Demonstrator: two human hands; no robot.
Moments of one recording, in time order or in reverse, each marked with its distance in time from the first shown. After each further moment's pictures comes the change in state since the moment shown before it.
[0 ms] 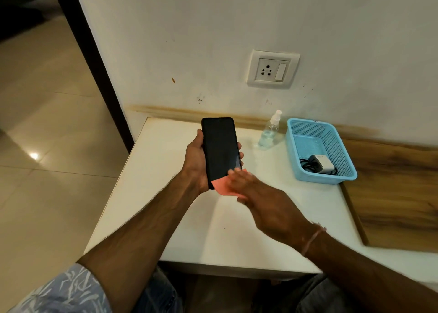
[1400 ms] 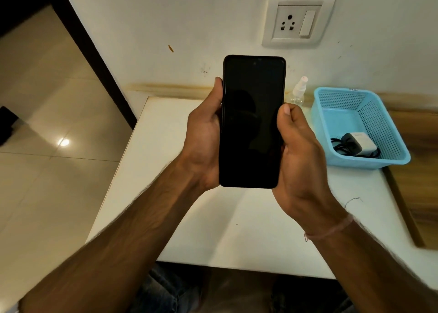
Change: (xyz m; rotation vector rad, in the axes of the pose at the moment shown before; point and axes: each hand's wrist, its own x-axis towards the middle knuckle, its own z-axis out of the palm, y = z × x) left_hand -0.042 0.009 0.060 0.274 0.043 0.193; right_hand 0.069 -0.022 -0.024 1.402 0.487 0.685
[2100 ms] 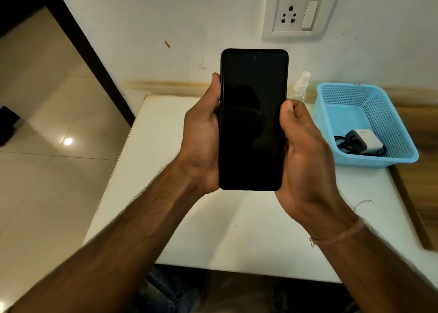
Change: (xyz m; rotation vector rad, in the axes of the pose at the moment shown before) left_hand 0.003 -0.003 -0.002 -0.012 -0.043 0.019; right_hand 0.004 0.003 -0.008 0.003 -0.019 0.007
